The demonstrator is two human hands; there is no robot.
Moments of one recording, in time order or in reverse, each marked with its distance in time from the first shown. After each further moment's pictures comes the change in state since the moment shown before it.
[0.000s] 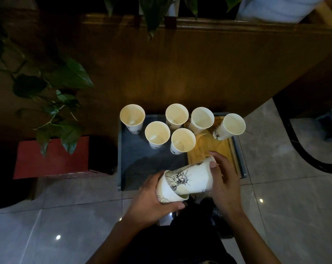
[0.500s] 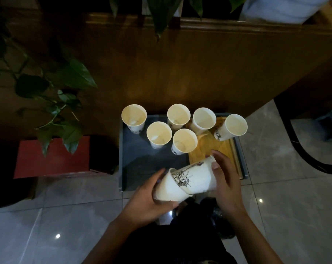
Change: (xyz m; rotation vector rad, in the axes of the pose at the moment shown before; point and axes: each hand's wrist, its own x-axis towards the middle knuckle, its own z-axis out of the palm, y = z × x) left_hand 0.001 -0.009 -0.013 -0.140 -0.115 0.024; right_hand 0.002 0.001 0.000 0.102 -0.080 -0.003
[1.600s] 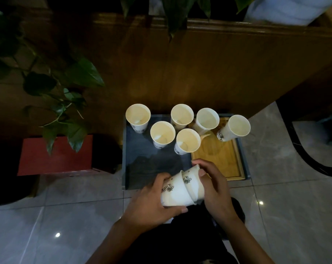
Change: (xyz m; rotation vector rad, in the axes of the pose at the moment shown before) left_hand -0.010 0.023 -0.002 0.426 0.031 0.000; right_hand -0.014 0.001 0.028 -0.077 -0.098 -0.115
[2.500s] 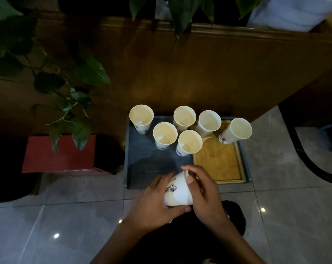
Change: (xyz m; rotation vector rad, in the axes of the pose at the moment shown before) left_hand -0.003 0.008 0.010 -0.042 0.110 0.056; right_hand -0.009 0.007 0.017 -0.117 -0.090 -0.160
